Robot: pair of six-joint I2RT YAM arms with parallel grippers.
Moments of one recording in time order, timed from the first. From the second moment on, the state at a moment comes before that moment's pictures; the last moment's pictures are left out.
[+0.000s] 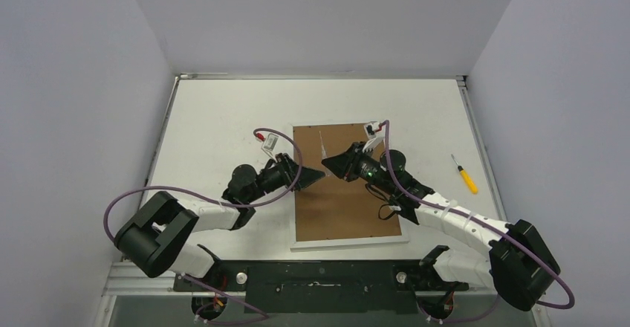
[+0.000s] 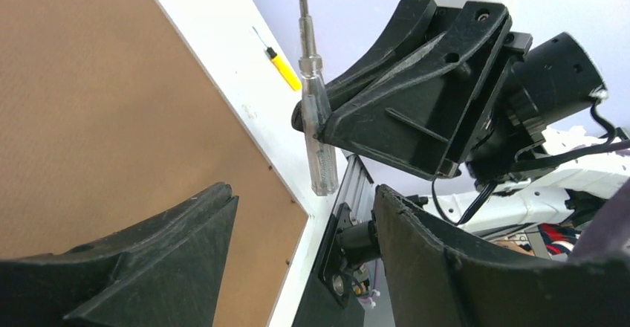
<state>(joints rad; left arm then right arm) -0.63 1.44 0.35 1.17 0.44 -1.04 0.68 1.17 0.56 0.41 -0.20 0.69</state>
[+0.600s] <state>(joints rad) -0.69 1.28 0.38 0.92 0.32 -0.95 0.68 1.20 0.49 0.69 -0.28 0.82</state>
